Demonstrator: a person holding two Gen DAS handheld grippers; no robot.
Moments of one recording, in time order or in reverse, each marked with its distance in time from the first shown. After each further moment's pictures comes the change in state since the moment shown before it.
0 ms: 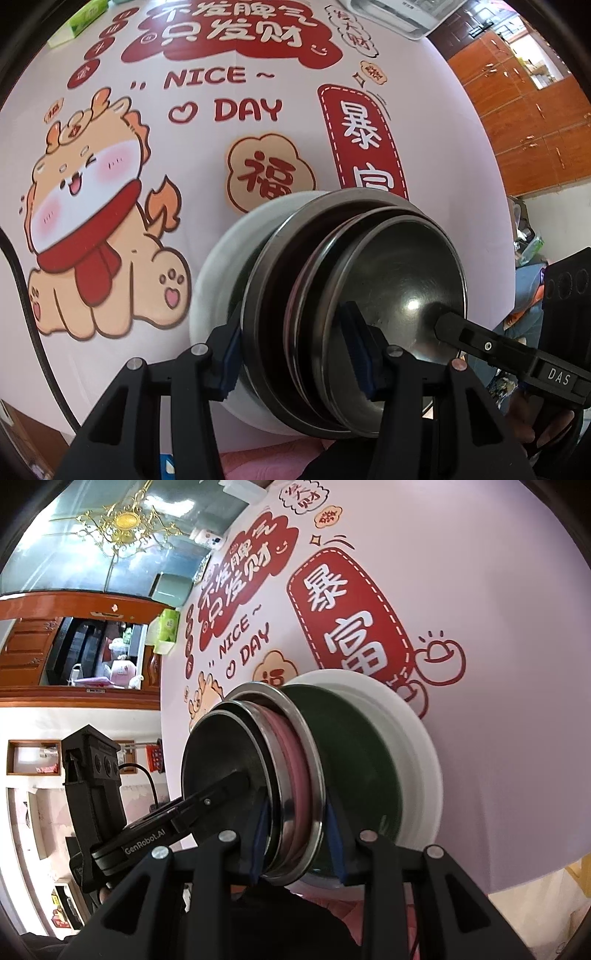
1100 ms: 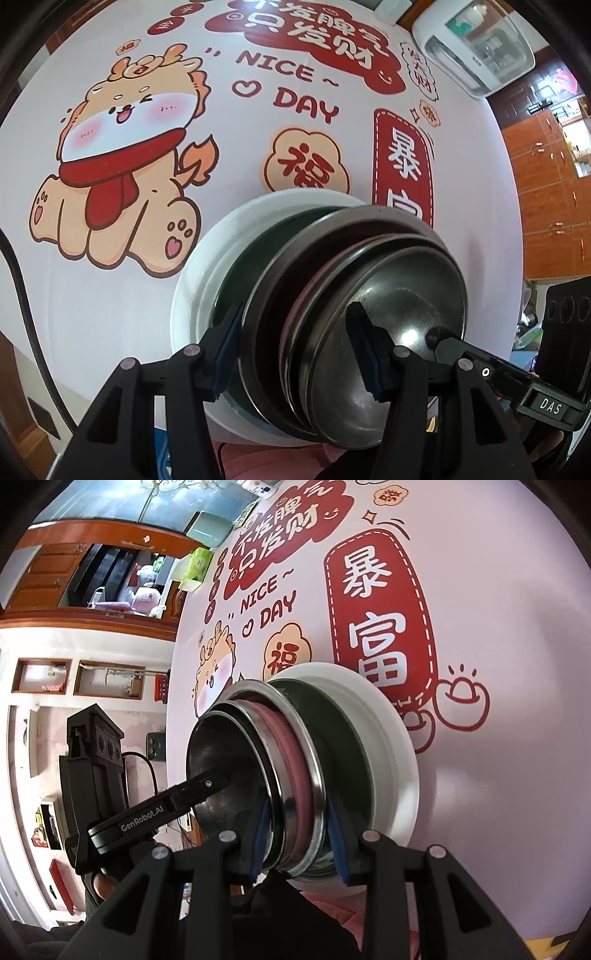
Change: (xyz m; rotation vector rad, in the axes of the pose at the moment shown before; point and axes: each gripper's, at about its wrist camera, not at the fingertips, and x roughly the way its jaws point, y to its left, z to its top) left arm 0.006 0.000 -0.025 -0.311 -0.118 0.044; right arm 0.008 0.001 0.034 -0.258 0.181 0.027
